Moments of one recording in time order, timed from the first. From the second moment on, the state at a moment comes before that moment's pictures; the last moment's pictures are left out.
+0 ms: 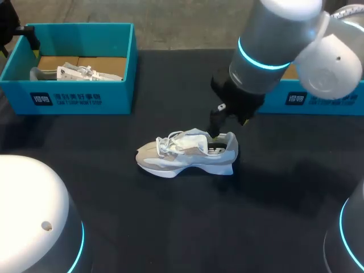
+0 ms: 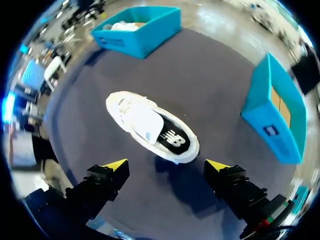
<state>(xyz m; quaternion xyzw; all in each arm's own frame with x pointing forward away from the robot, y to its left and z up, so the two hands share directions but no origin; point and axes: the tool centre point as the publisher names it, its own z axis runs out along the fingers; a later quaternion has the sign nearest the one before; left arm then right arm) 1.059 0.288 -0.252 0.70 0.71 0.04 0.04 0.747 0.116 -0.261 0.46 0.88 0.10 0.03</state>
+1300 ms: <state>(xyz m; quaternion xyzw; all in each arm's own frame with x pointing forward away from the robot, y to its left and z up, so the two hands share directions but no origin) 1.059 0.288 -0.252 0.70 0.71 0.04 0.04 0.747 0.089 -0.254 -0.12 0.97 0.19 0.07</state>
